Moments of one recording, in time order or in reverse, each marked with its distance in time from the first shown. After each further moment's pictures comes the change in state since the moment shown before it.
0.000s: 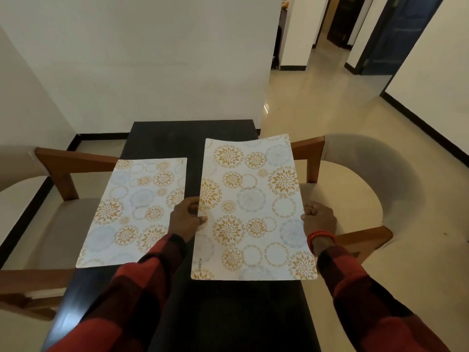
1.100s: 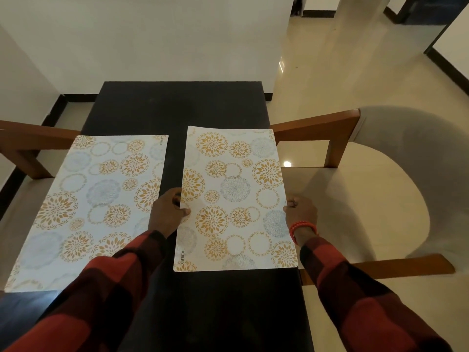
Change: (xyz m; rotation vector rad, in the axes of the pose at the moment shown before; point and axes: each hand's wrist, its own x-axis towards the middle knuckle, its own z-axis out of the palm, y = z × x) left_hand 0.146 -0.075 0.060 0.298 0.015 -0.041; right_hand 0.135 0.050 0.154 -0.115 -0.195 0.035
